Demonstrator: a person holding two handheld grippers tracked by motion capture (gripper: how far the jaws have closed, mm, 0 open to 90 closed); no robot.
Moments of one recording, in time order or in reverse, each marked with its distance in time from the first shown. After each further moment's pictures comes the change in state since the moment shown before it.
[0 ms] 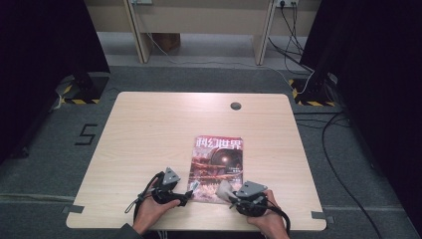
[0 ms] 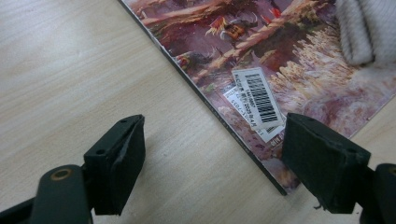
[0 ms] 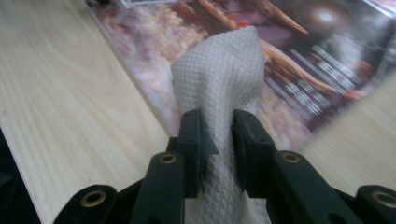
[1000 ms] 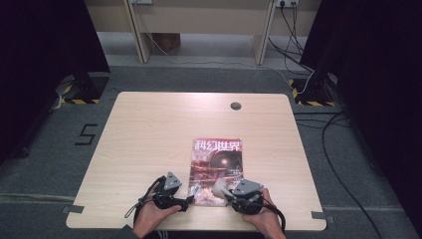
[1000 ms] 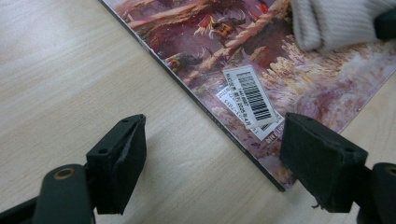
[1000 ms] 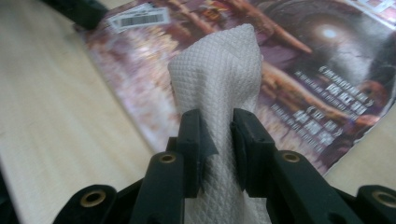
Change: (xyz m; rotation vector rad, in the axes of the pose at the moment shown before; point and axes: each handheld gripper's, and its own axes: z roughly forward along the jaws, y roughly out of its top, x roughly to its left) left arm -0.012 -0.005 -0.006 0.016 -0.019 0.026; right arm -0.001 0.005 0.010 -0.025 -0.002 0.012
